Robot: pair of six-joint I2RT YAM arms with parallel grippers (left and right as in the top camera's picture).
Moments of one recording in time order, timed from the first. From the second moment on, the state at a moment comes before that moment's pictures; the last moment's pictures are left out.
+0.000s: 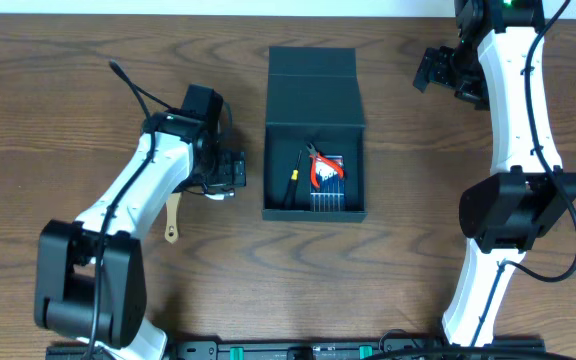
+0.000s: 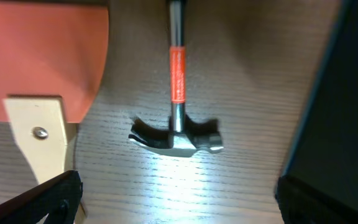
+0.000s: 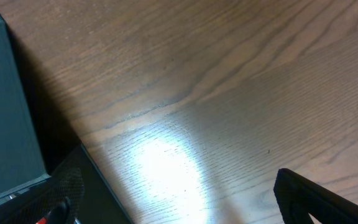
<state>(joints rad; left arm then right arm) -0.26 1.75 1.22 -0.91 0.05 -0.33 0.01 2.21 2.35 -1.57 0.13 0.45</state>
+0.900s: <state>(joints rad) -0.26 1.86 1.21 -0.87 0.04 -0.24 0.01 2.21 2.35 -1.57 0.13 0.45</state>
